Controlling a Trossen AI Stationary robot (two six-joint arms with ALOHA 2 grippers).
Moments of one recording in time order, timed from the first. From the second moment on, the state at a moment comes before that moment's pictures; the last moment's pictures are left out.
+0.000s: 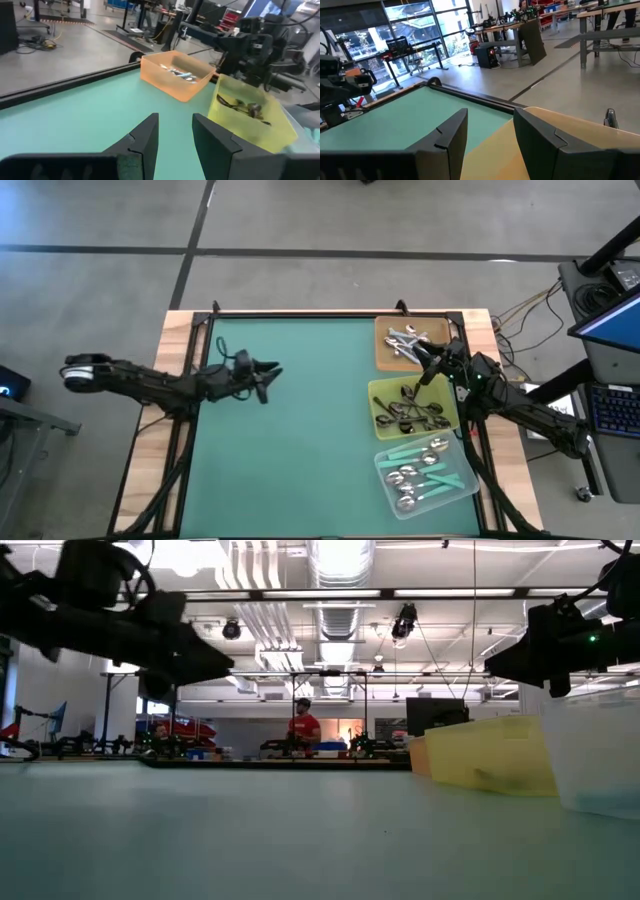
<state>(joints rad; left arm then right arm) 0.10 1.10 0.17 0.80 -0.36 -0.35 -0.56 0.13 0.01 0.08 0.13 0.23</state>
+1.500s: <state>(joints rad) 0.15 0.13 0.01 0.30 -0.38 -0.10 -0.56 0.13 0.01 0.08 0.13 0.23</state>
